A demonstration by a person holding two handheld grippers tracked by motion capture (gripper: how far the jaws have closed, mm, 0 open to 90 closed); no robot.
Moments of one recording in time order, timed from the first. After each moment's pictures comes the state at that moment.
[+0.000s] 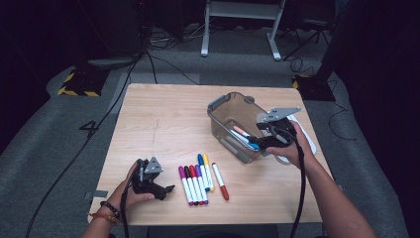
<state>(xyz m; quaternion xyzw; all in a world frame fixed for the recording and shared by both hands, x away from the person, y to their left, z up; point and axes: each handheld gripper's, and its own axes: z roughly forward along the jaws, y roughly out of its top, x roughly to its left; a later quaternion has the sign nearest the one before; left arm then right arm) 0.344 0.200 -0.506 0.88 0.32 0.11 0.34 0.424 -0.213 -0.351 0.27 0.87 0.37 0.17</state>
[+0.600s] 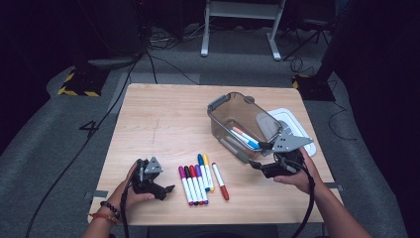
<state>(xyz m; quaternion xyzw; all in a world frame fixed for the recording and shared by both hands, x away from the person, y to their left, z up) 0.344 0.200 -0.506 0.88 0.32 0.11 0.34 0.357 -0.224 -0.369 0.20 0.87 0.42 0.17</state>
